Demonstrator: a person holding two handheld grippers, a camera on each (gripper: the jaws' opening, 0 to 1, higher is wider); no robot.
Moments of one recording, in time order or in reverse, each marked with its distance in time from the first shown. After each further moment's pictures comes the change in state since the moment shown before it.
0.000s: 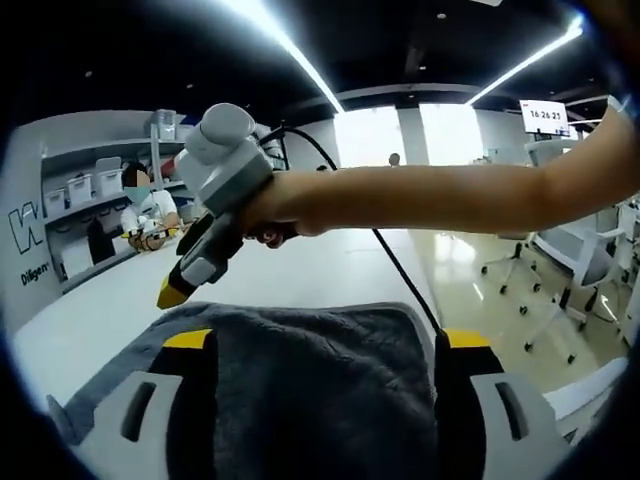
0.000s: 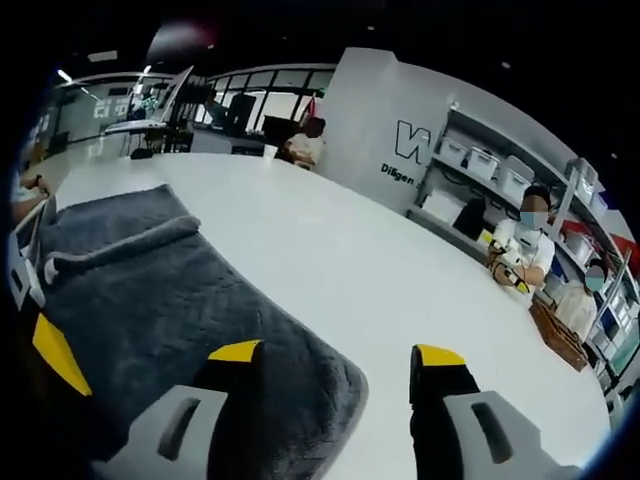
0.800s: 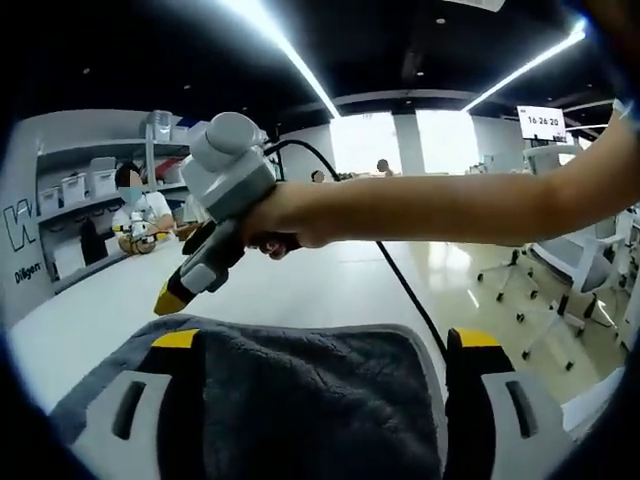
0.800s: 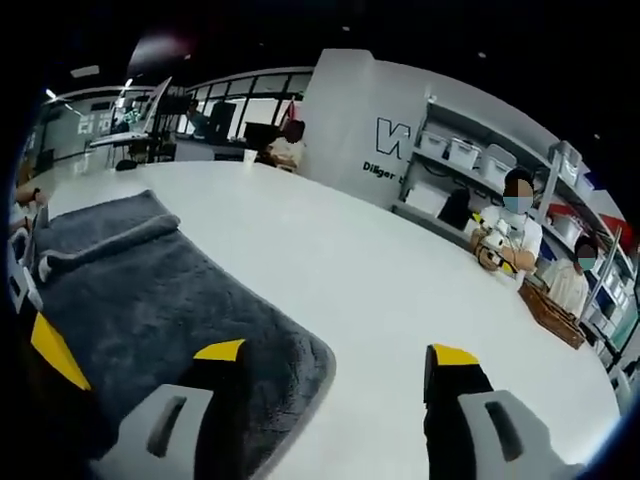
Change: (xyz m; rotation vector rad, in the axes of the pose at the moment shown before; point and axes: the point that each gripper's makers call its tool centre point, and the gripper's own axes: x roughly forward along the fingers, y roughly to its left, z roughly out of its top) left arm 0.032 -0.008 0.007 -0.014 -0.024 -0.022; right arm -0.013 -0.033 -0.027 0.066 -0.003 -0.054
